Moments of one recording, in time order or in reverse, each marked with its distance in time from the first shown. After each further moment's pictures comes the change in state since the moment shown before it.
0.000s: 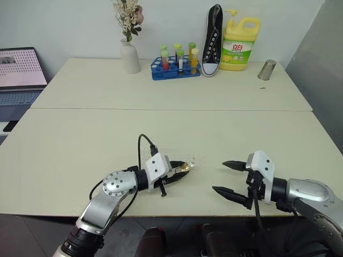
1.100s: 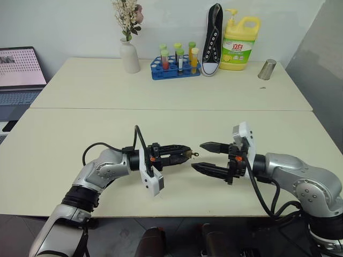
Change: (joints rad) left arm -0.353 0.097 -0.007 0.559 0.524 -1.260 0.279; right arm -0.380 0.162 0.063 0.184 0.303 0.216 -0.071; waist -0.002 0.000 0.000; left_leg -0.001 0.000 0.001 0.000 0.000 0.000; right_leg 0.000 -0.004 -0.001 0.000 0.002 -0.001
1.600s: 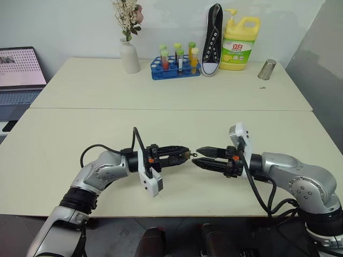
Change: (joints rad) left arm 0.015 0.015 0.000 -0.006 0.014 0.001 0.029; right arm -0.011 0.011 0.021 0.041 -0.001 0.004 0.008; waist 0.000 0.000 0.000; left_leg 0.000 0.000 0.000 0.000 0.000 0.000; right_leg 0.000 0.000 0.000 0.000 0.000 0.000
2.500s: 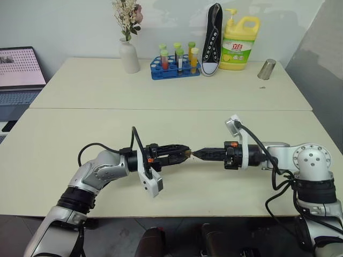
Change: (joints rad) left arm 0.001 0.022 0.002 -0.042 0.035 0.012 0.045; right arm -0.249 0.078 -0.140 0.423 0.585 0.483 -0.377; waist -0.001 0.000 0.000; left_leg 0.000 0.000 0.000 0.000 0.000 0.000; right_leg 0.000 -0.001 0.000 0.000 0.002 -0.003
